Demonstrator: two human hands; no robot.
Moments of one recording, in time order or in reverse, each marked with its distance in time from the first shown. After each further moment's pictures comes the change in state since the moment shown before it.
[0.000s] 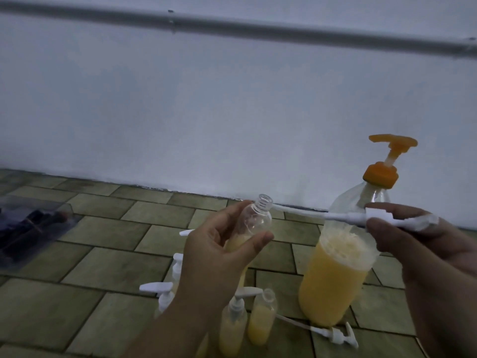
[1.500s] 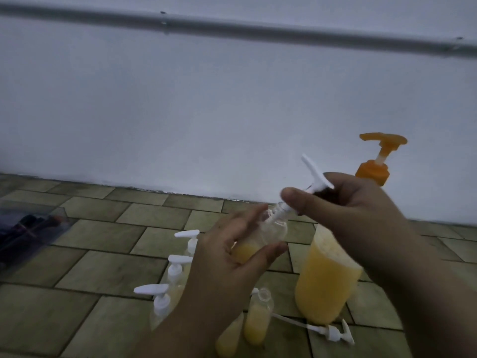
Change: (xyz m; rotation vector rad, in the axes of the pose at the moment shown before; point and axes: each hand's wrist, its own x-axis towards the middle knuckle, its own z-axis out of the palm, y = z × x) left_hand -0.007 0.009 0.007 0.260 -0.086 0.216; right_hand 0.044 -0.012 0.033 -0.353 -0.349 0.074
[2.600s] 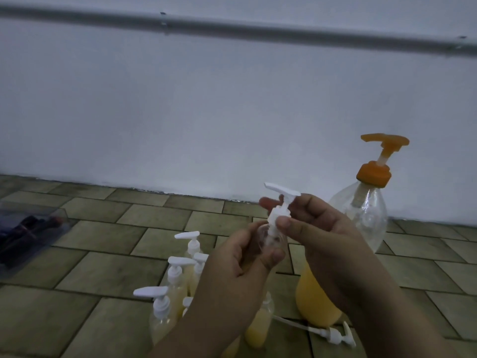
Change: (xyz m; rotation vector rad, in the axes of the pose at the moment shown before) left_hand -0.006 -0.001 0.012 -0.230 -0.110 -0.243; right_hand -0.005 0.032 0.028 0.692 -0.095 0.098
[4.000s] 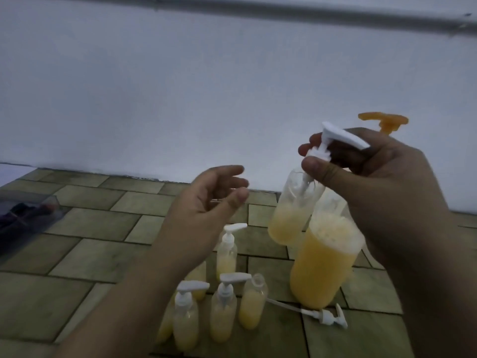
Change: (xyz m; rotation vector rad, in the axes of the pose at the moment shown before) left_hand 0.033 0.013 -0.034 0.047 0.028 0.052; right_hand -0.002 -0.052 -0.008 -0.417 0.247 -0.285
